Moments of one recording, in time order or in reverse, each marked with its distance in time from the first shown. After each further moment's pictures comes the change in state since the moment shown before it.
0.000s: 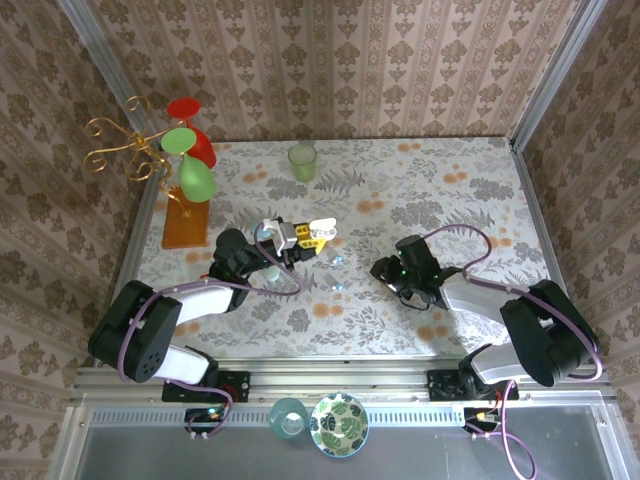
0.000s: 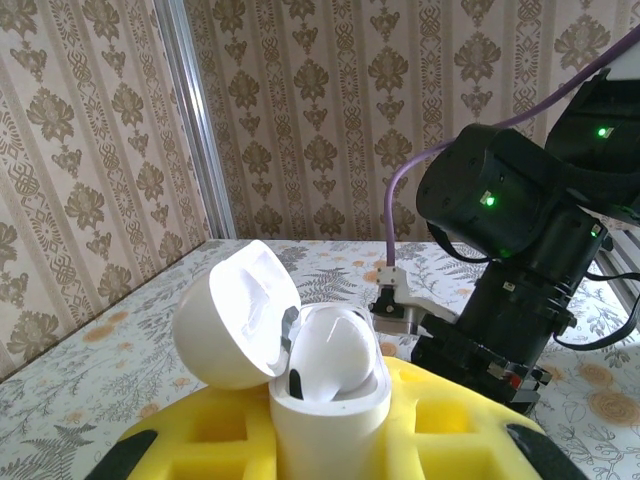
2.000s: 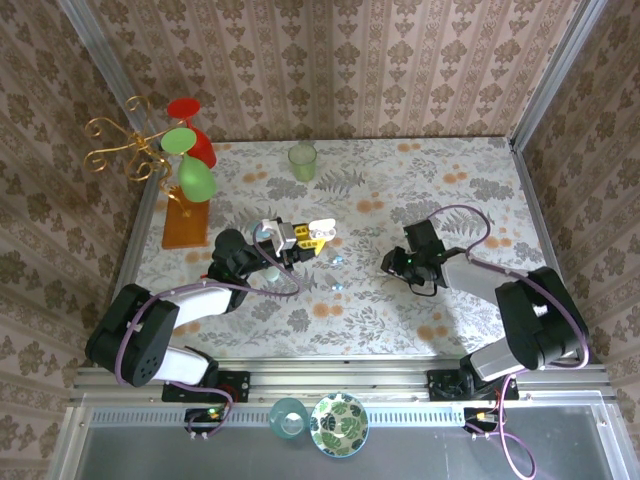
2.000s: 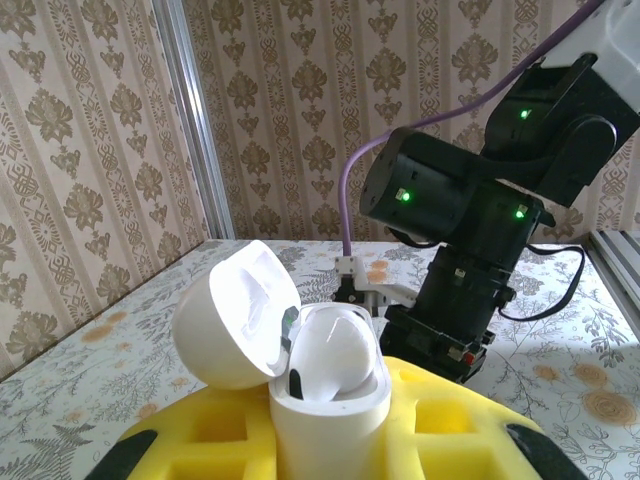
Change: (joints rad) left arm 0.002 -0.024 -0.004 -0.021 0.003 0.000; right arm -0.130 0.091 0.145 -0.189 -0.041 -0.359
